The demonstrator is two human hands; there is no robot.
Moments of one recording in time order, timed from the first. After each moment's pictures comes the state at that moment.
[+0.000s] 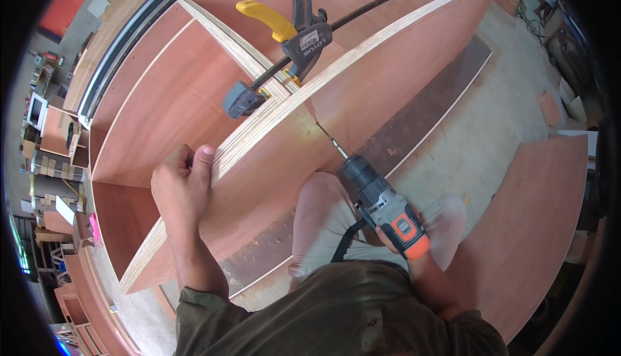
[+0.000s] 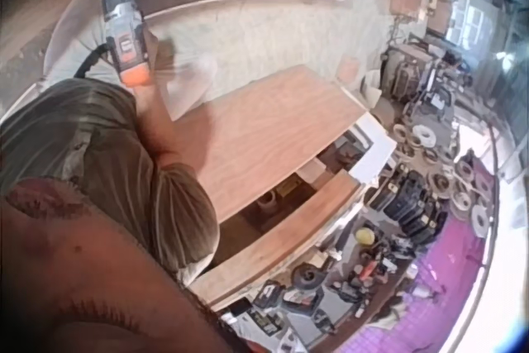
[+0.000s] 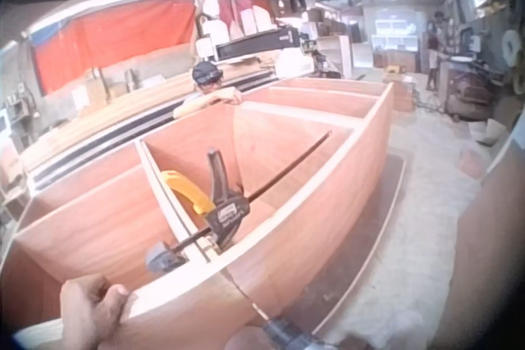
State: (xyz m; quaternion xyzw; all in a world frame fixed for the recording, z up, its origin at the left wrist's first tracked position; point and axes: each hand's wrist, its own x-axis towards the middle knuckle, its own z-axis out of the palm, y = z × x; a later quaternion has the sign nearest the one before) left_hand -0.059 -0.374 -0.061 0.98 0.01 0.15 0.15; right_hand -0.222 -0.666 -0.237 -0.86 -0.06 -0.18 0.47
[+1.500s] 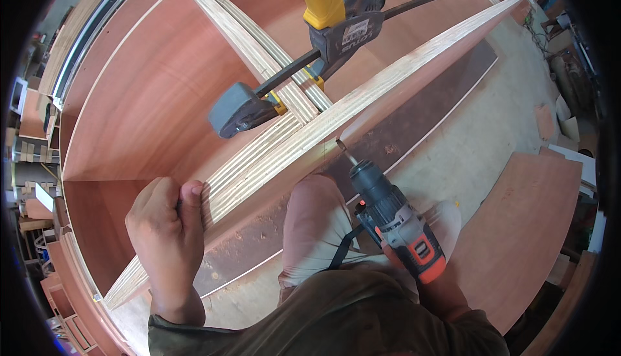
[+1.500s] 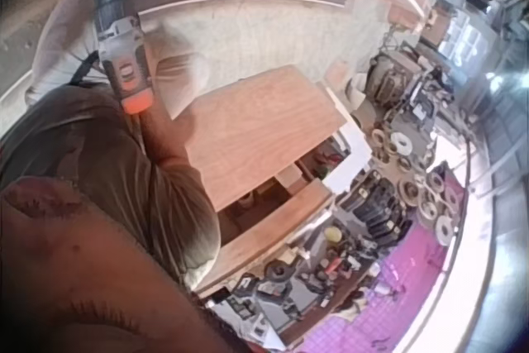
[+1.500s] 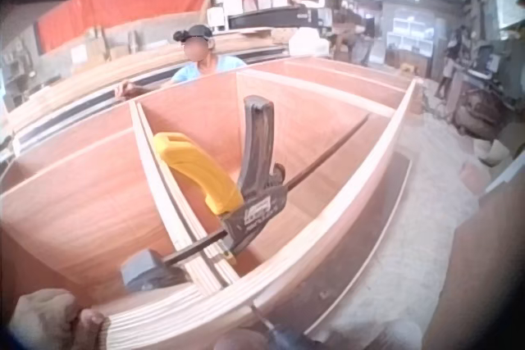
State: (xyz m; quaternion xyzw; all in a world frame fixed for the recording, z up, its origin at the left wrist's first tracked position) left_hand -0.056 -0.372 -0.057 0.98 -0.11 0.13 0.14; right_hand -0.218 -0.676 -0.283 -0.77 0.06 0.01 0.64
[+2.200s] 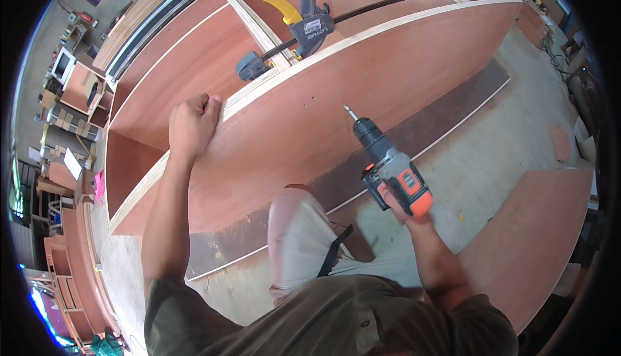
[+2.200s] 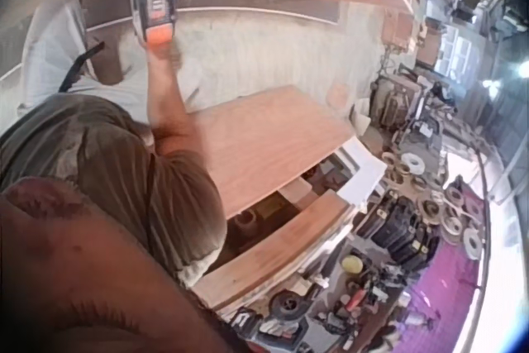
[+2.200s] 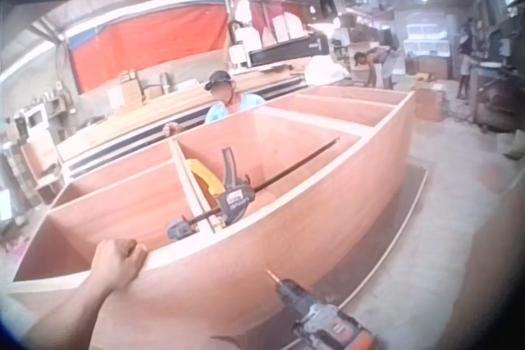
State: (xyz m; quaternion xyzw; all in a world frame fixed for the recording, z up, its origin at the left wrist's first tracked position) left_hand -0.062 -0.387 -0.056 0.98 -0.02 0.15 0.12; right_hand -0.205 -0.730 -0.299 -0.81 -0.07 -0.15 0.57
